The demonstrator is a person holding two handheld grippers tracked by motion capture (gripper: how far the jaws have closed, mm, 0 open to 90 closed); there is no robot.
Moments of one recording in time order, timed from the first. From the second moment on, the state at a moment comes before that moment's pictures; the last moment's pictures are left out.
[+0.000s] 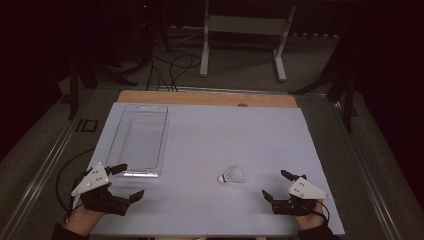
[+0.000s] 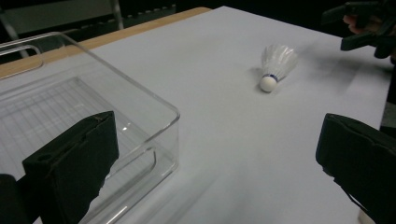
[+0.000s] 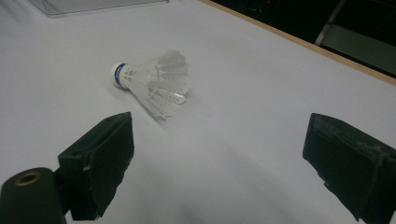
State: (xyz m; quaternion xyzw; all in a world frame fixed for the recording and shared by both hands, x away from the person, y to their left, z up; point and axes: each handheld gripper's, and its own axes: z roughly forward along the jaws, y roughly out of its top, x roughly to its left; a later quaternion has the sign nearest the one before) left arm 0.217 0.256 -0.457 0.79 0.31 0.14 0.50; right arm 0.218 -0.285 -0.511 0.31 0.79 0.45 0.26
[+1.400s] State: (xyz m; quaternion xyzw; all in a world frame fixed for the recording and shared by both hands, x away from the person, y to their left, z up) left arm 0.242 0.203 -0.443 0.92 0.25 0.04 0.31; right arm 0.218 -0.284 -0.510 0.31 0.79 0.46 0.26
